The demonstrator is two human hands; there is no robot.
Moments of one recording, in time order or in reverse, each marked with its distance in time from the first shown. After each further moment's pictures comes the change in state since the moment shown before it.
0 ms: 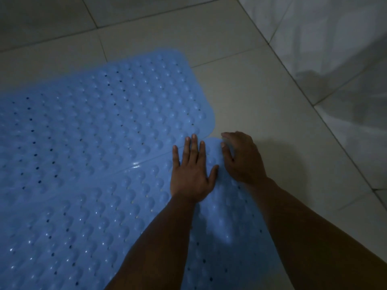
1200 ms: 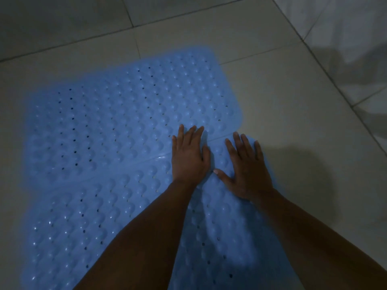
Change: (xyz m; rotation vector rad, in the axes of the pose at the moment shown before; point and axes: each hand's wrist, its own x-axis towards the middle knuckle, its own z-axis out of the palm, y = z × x) left_hand 0.004 -0.064 -0.024 -0.419 0.314 -0.159; right_hand -0.034 -0.026 0.040 -0.337 -0.247 -0.230
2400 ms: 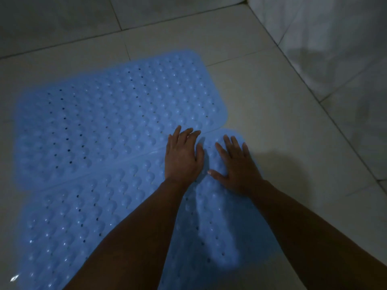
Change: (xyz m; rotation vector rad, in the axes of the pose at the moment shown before) left_hand -0.022 0.018 -0.029 -0.020 0.011 0.116; right_hand -0.024 0.002 -0.012 0.047 -0.070 -0.029
